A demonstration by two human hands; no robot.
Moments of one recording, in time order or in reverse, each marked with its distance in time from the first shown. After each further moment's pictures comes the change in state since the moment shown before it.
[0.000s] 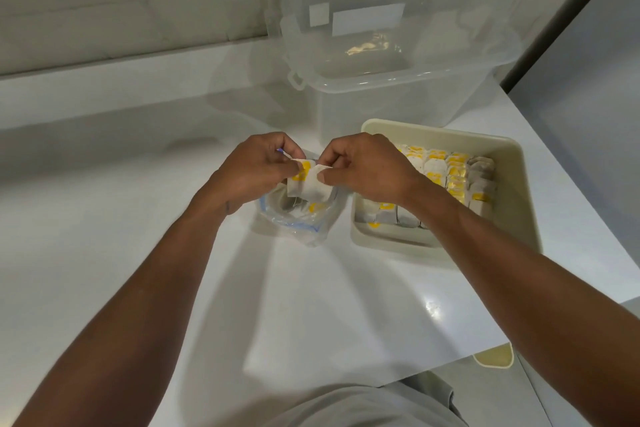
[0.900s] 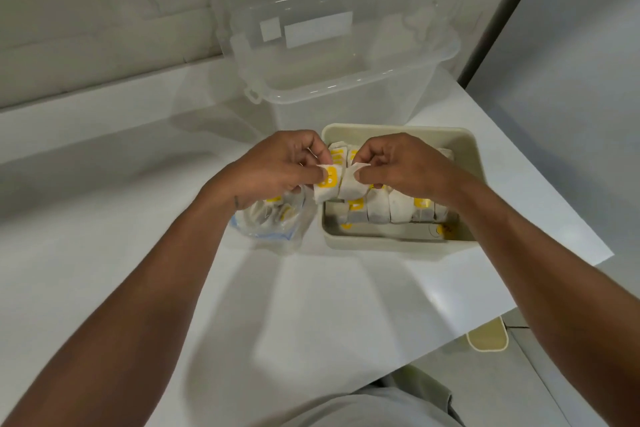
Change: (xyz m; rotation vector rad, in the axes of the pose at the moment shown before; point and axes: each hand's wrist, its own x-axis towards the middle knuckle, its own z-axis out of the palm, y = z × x) left_hand 0.010 0.058 0.042 0.078 -0.306 0.161; right_hand -0.050 0.056 -0.056 0.276 0.035 0.136
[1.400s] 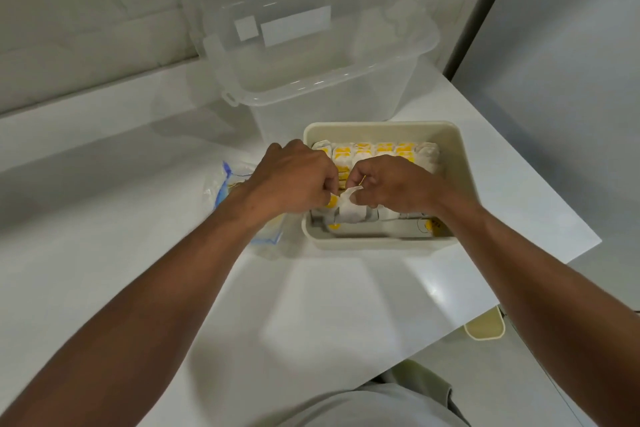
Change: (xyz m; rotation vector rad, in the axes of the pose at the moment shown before) left_hand 0.033 0.011 0.042 1.012 0.018 0.097; right_hand 0.000 0.034 0.006 -0.221 -0.112 0.114
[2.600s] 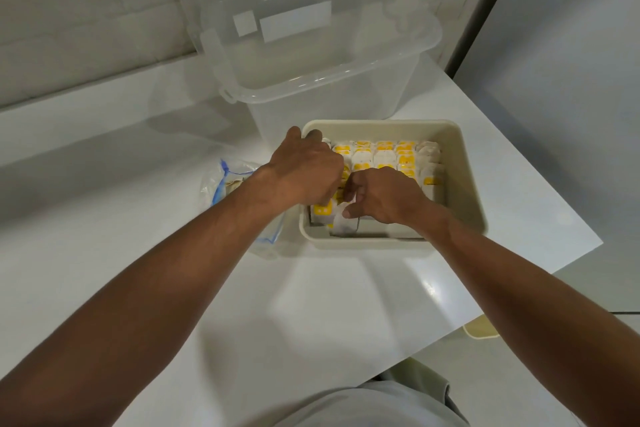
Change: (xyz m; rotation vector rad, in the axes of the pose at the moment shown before) left_hand 0.028 0.009 0.005 0.381 -0.108 0.117; right_hand 0.022 0.023 0.031 -0.272 0.083 0.054
